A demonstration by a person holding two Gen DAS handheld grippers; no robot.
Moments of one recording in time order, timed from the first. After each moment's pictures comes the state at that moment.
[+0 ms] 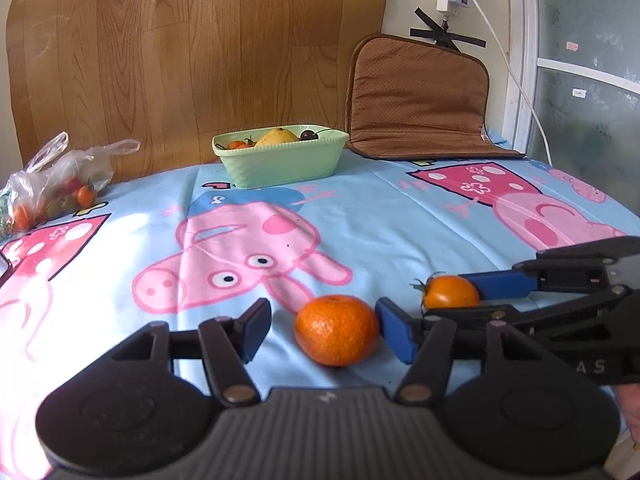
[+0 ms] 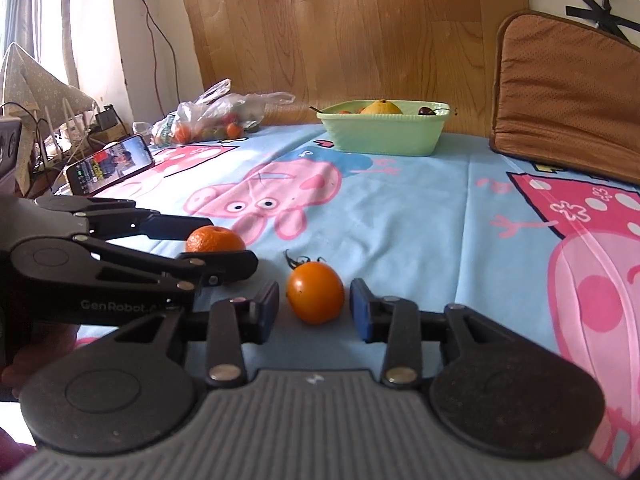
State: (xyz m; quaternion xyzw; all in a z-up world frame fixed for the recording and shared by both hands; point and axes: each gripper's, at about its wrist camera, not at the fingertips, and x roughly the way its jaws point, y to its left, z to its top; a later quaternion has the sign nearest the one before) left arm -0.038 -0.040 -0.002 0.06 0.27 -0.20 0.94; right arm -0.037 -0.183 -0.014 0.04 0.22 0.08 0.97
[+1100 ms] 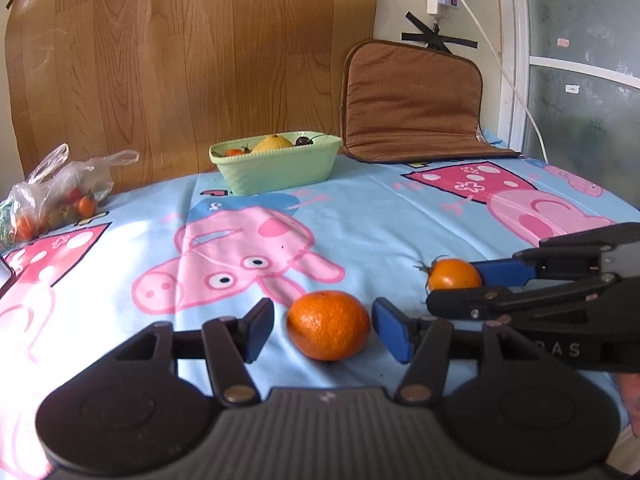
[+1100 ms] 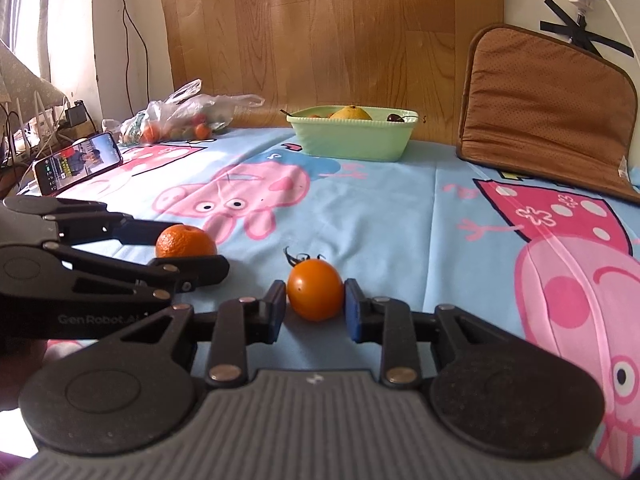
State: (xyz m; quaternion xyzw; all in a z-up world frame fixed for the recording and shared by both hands) left arm -0.049 -0.043 -0.004 0.08 0.25 -0.20 0.94; right arm -0.041 -0.176 -0.017 0.01 0.22 0.02 0.98
